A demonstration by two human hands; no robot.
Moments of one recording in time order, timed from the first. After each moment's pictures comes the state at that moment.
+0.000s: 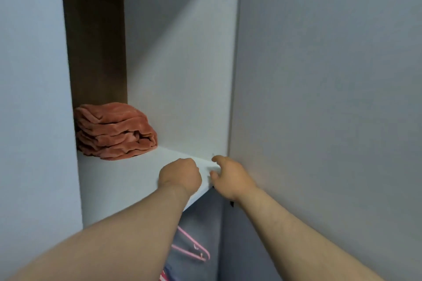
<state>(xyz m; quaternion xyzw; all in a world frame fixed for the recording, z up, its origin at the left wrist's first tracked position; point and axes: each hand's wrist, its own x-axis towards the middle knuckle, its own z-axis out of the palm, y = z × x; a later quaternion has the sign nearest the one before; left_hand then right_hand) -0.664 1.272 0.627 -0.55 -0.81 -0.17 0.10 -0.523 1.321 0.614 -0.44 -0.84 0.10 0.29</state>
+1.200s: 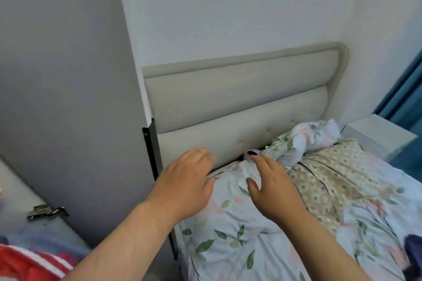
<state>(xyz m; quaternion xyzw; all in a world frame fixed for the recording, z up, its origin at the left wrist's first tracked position) -0.371 1.046 0.462 -0.96 -0.21 -0.16 -0.10 -0.196 0.903 0.416 -0.87 -0.45 -0.01 0.22</state>
